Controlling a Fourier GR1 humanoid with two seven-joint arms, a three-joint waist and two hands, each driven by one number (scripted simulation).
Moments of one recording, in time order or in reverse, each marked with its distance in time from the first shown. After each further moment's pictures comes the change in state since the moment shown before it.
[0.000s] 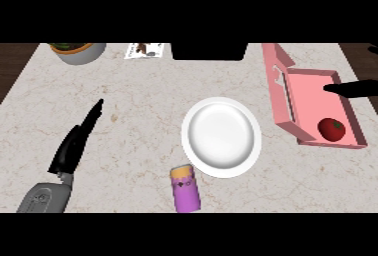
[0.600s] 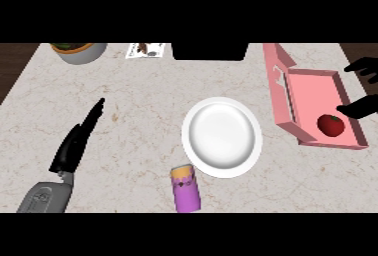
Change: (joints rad) left arm -0.006 0.001 -0.010 -0.008 0.010 0.005 0.017; right arm 0.104 -0.101 0.254 -0.176 0.304 0.208 0.274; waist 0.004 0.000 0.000
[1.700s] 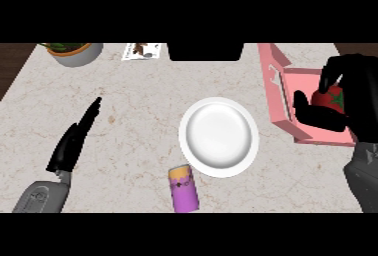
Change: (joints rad) left arm -0.007 0.032 -0.020 0.007 0.031 0.033 0.012; right arm 0.041 0.113 0.352 -0.708 0.215 0.050 0.436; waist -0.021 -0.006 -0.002
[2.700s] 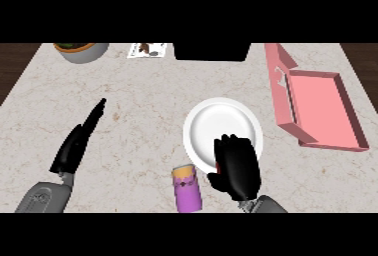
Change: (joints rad) left arm 0.004 0.018 -0.052 -0.010 0.021 0.016 -0.011; right arm 0.231 0.235 0.591 0.443 0.226 -0.551 -0.007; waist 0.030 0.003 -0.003
